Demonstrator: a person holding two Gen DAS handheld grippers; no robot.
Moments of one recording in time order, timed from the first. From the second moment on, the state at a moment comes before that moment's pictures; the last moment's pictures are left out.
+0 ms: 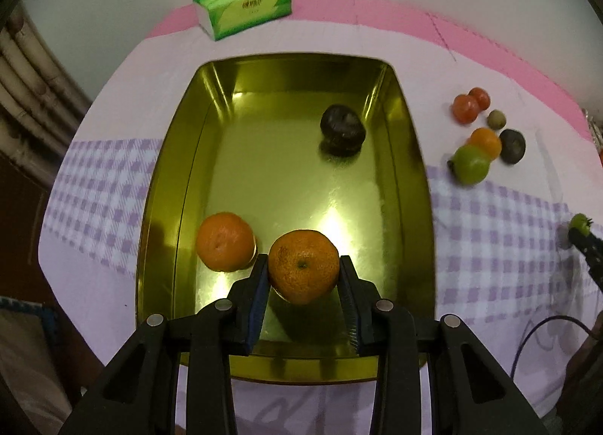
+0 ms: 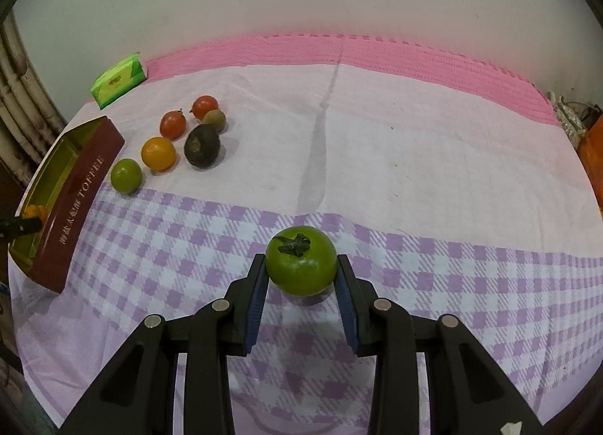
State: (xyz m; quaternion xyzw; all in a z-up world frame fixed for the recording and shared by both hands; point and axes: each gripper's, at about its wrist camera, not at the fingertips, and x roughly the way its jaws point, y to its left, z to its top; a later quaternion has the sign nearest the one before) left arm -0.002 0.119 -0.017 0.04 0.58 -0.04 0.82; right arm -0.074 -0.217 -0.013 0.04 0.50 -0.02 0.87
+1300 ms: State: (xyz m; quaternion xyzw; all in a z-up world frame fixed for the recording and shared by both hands) left arm -0.027 0.226 0.021 -0.09 0.50 0.04 0.86; right arm 0.015 0.049 0.016 -0.06 0.48 0.25 0.84
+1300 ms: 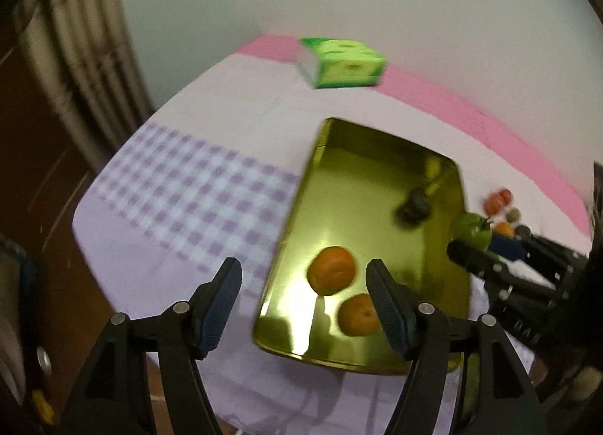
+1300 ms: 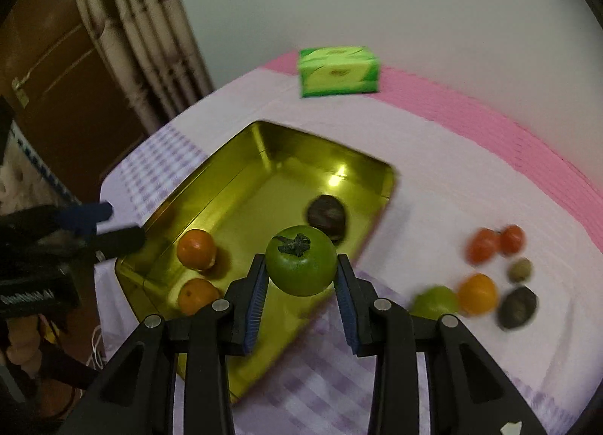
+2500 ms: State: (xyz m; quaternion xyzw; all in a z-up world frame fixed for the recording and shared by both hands) left arm -0.023 0.228 -0.003 -0.09 0.52 0.06 0.85; right arm 0.003 0.041 0.018 -0.06 0.47 0.24 0.85
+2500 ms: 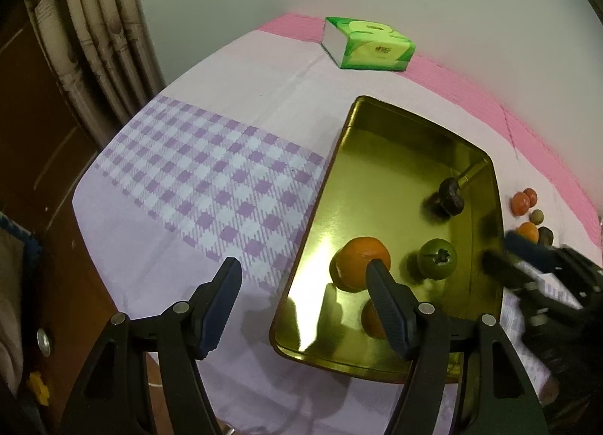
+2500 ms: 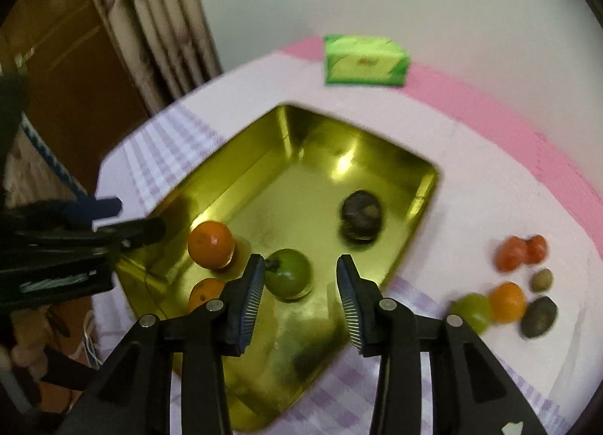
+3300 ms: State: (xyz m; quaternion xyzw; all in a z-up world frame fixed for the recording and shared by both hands) left arm -0.012 0.125 0.018 -0.01 0.50 -0.05 0.86; right arm 0.030 -0.141 -0.047 0.01 0.47 0.06 0.88
